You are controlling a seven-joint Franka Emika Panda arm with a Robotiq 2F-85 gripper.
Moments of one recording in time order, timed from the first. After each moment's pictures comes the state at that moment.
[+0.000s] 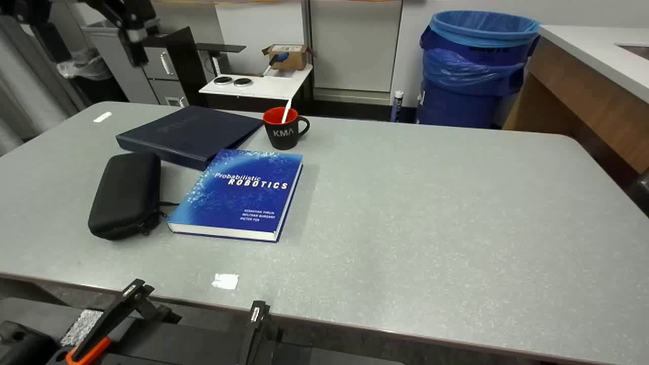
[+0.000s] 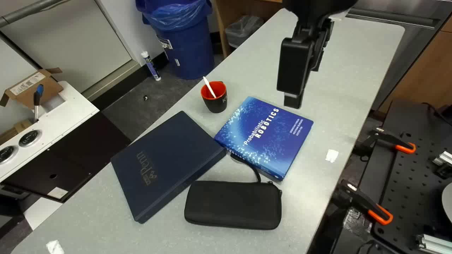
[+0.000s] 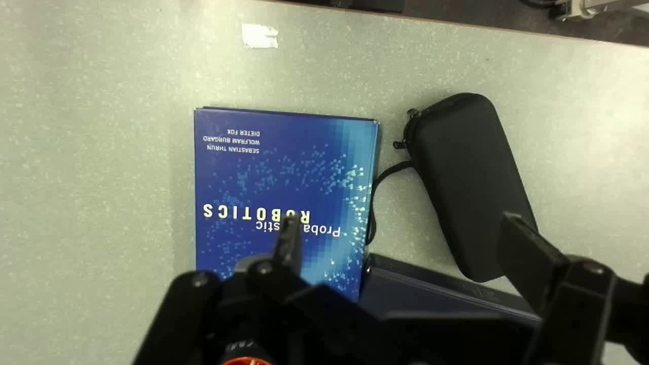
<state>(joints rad) 0.11 -0.45 0.10 -2.57 0.09 2.10 0.04</state>
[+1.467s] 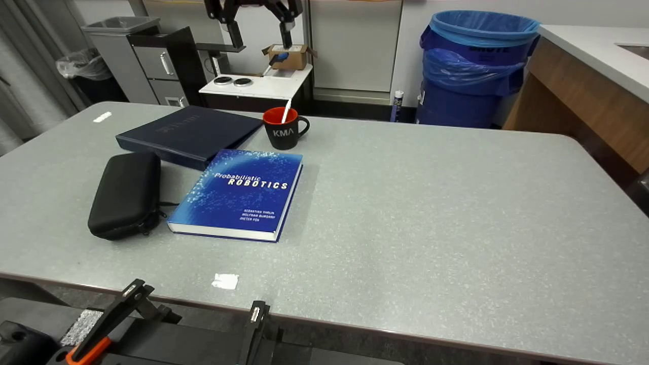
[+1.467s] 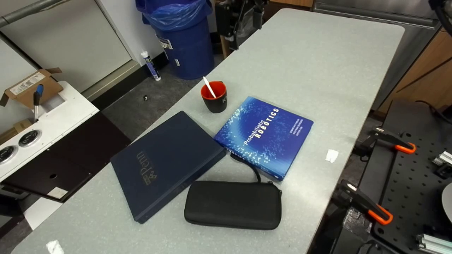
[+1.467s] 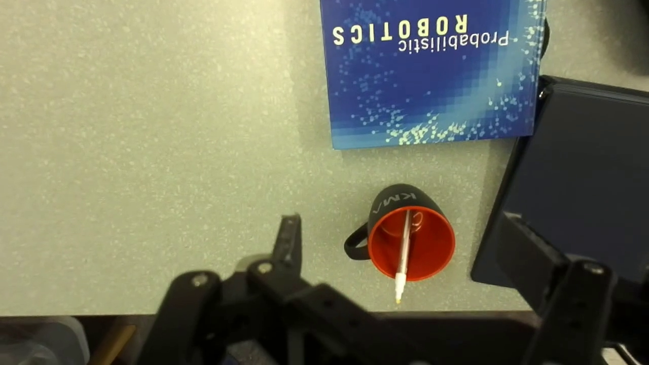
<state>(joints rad) -0.03 0.07 0.00 -2.13 -0.09 2.26 0.08</state>
